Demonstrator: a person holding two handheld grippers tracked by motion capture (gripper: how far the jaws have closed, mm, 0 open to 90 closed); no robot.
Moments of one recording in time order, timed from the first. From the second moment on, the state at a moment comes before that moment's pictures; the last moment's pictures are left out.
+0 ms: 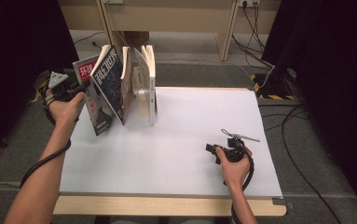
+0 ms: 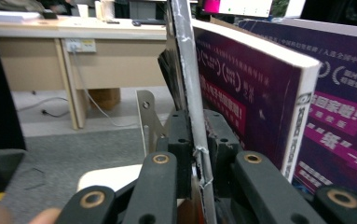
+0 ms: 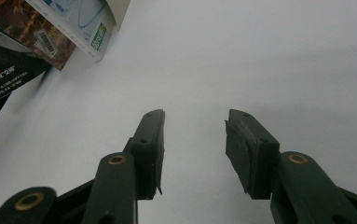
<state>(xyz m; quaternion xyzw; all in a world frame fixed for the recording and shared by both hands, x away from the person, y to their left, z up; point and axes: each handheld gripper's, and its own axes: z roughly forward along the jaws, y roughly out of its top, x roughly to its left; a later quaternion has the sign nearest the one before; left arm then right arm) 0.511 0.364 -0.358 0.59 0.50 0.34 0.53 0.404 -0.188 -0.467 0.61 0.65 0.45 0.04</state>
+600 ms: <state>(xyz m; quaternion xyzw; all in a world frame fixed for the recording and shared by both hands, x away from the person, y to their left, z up) 0.537 0.364 -0.352 0.58 0.57 0.23 0.53 0.404 -0.189 -0.467 0.61 0.65 0.45 0.04</state>
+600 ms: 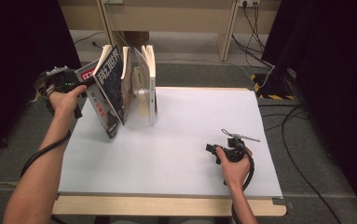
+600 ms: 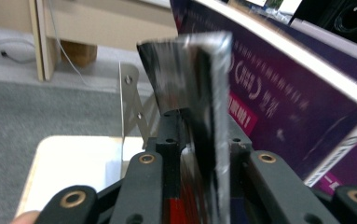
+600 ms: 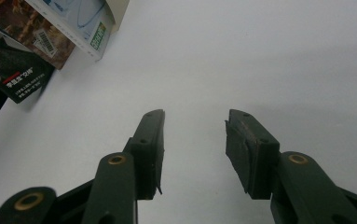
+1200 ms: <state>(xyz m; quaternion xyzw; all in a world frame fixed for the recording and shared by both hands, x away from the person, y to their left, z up) 0.536 0.353 -0.324 0.59 0.55 0.27 0.52 0.405 -0.189 -0.469 0.61 0.65 0.45 0.03</state>
